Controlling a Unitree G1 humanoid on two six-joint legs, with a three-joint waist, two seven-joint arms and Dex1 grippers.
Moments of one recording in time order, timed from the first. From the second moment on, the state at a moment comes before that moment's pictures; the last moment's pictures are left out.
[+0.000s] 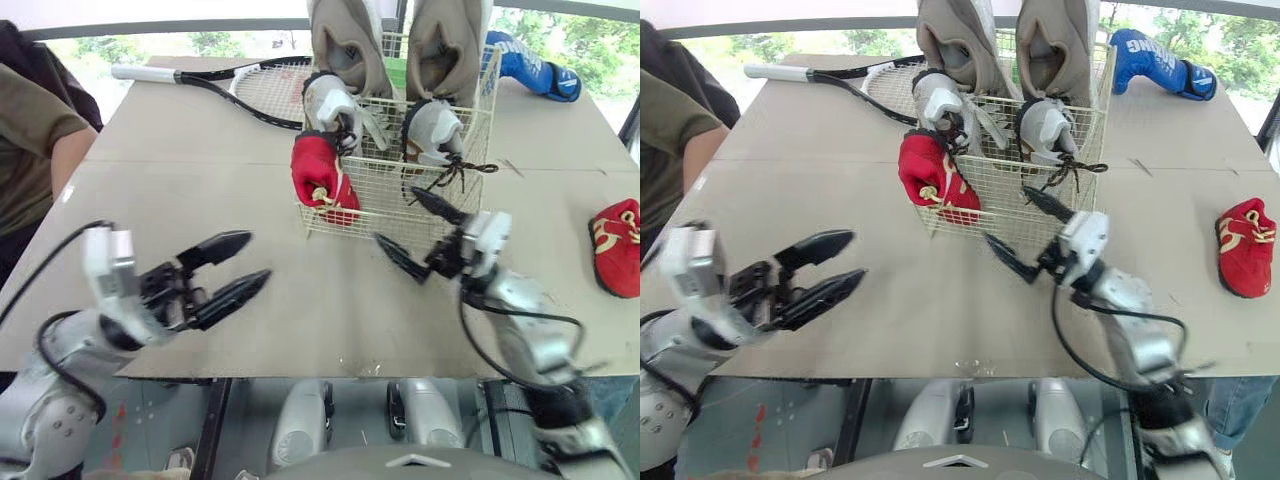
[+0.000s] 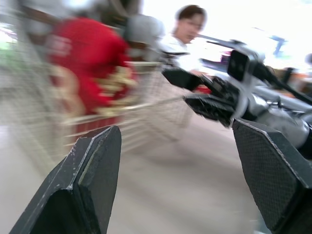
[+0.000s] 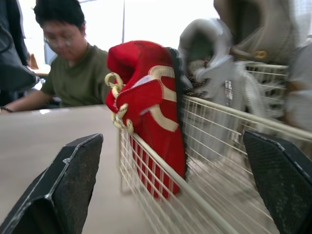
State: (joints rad) left arm 0.15 0.71 0.35 -0.59 -1.04 0.47 -0.93; right arm -0.04 -0.46 0.04 -0.50 0.53 0.10 0.60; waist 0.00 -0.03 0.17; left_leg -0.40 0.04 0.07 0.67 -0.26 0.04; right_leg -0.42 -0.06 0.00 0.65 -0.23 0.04
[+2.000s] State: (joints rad) left arm -0.08 0.54 0.25 -0.38 -0.88 0.37 -1.03; right arm -0.16 -0.18 -0.17 -0.85 0.34 0.37 0.29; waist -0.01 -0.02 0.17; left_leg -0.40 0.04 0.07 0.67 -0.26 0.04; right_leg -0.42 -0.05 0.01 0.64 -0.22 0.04
